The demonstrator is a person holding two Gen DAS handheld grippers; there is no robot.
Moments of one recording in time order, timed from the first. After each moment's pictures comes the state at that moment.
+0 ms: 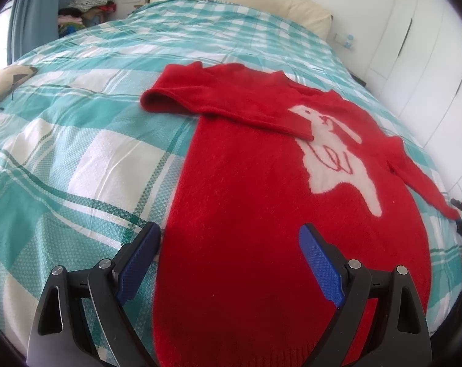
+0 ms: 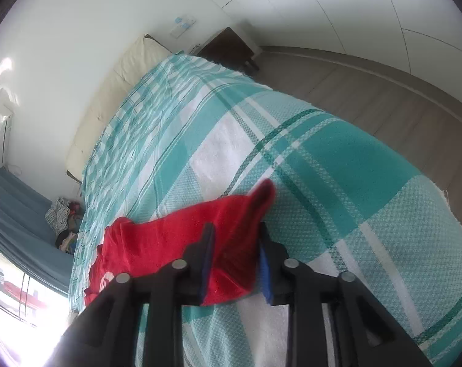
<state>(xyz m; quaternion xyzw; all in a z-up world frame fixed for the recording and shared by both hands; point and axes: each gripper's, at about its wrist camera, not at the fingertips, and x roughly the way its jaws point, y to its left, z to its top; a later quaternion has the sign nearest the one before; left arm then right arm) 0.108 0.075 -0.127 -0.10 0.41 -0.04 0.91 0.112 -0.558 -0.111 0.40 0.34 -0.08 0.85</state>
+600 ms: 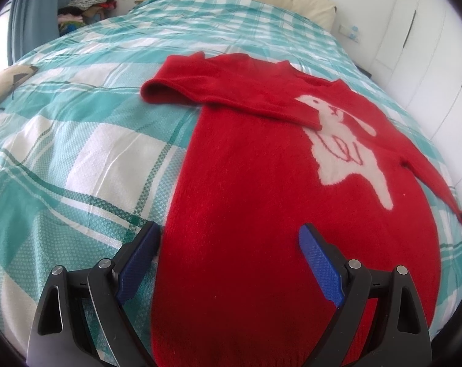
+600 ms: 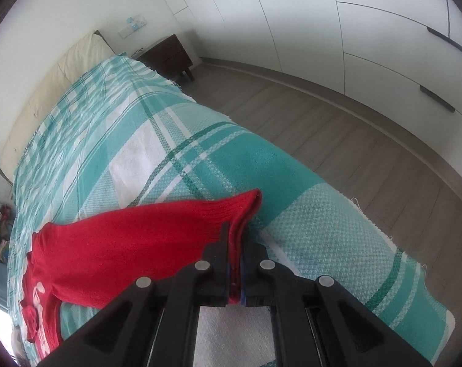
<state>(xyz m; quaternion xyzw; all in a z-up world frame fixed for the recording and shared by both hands) 0.113 0.072 -0.136 -0.09 0.42 -0.03 0.90 0.095 -0.563 -0.112 0.31 0.39 -0.25 0.83</state>
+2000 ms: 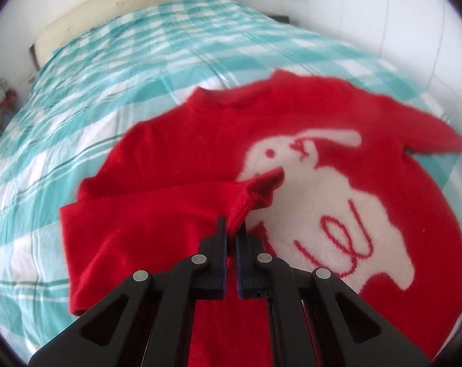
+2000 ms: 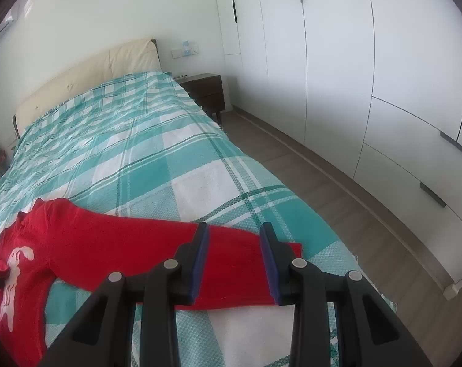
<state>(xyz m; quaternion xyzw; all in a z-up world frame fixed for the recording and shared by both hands) 0.262 0.021 -0.084 0.10 0.41 -0.18 0.89 0.094 -0.485 -0.049 0.13 0.31 -0.24 0.91</state>
